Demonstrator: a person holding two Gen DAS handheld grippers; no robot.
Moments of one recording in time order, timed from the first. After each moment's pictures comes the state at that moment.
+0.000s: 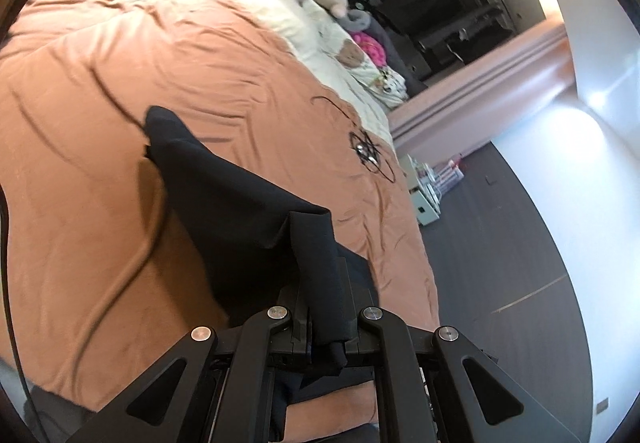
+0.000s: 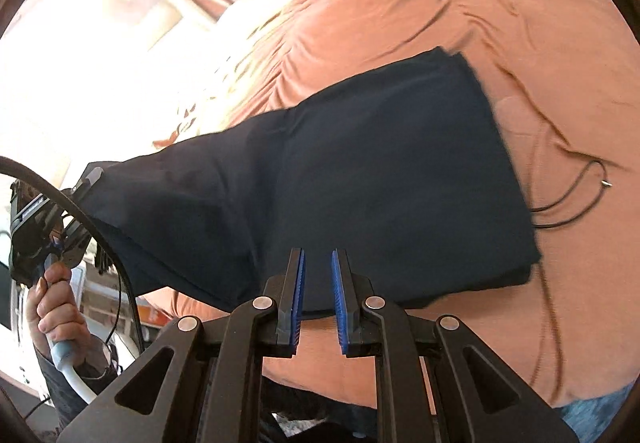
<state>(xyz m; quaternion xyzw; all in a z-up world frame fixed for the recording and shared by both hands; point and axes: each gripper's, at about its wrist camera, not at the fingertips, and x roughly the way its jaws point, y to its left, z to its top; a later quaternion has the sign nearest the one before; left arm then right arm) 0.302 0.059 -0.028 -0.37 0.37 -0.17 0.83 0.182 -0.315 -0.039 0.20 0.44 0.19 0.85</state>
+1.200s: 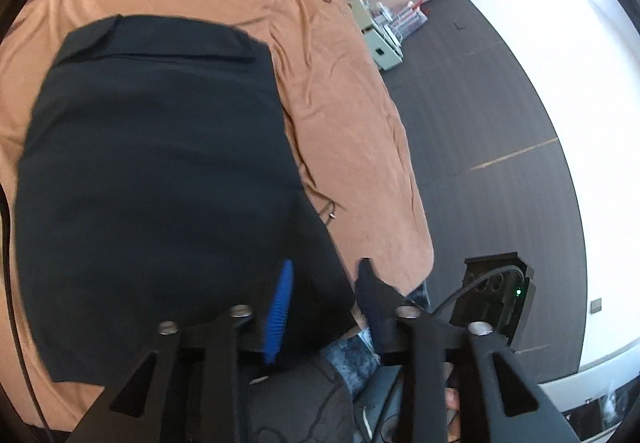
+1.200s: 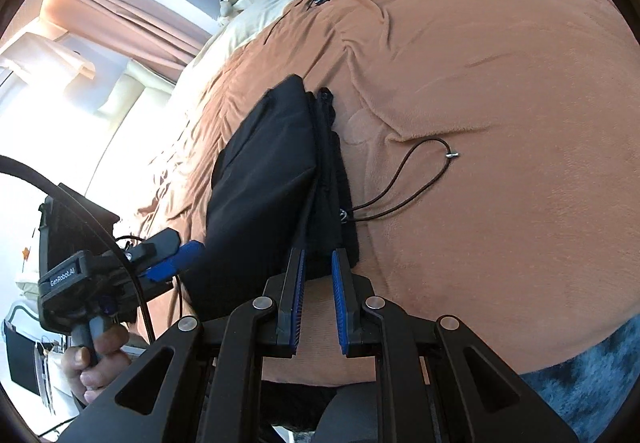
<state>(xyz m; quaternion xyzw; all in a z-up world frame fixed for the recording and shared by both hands) 0.352 -0.179 -0.098 -0.27 0.54 -0.33 0.73 0.113 -0.430 -0.042 0.30 0.41 0.13 0.85</state>
